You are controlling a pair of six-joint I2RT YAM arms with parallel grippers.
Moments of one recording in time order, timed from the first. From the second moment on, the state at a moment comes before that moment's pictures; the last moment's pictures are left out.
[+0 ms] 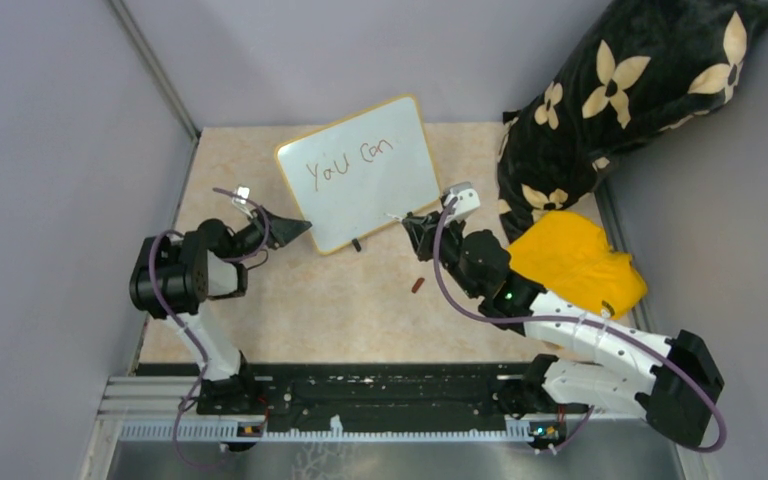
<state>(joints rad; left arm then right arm) 0.13 1.79 0.49 1.29 0.97 -0.84 0.90 1.00 0.67 0.32 0.35 0.25</state>
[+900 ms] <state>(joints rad) 0.12 2.05 0.50 1.54 1.02 -0.92 0.90 1.31 0.74 0.55 0.29 0.25</state>
